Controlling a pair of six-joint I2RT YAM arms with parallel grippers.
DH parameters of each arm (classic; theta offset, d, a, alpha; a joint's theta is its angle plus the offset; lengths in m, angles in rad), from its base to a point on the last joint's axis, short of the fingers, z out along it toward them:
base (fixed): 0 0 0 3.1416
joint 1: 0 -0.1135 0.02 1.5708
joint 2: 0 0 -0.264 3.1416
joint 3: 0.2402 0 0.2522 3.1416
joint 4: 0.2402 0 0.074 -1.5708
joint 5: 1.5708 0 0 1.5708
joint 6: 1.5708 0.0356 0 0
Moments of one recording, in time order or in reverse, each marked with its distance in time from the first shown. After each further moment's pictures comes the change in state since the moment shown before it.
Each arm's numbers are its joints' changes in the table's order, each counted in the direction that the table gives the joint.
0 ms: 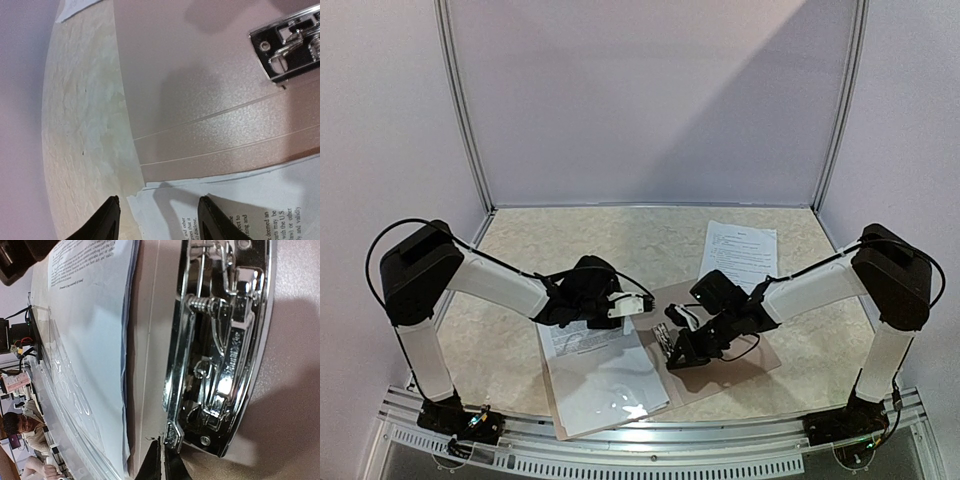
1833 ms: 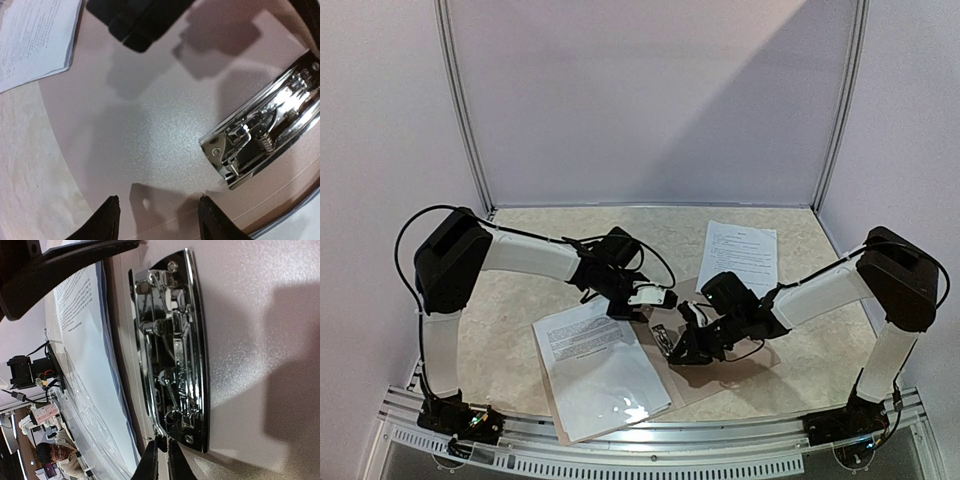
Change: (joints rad) left arm -0.055 0.210 0.447 0.471 0.459 0.138; right arm 0.021 -0.043 -0.101 -0.208 -0.016 0.263
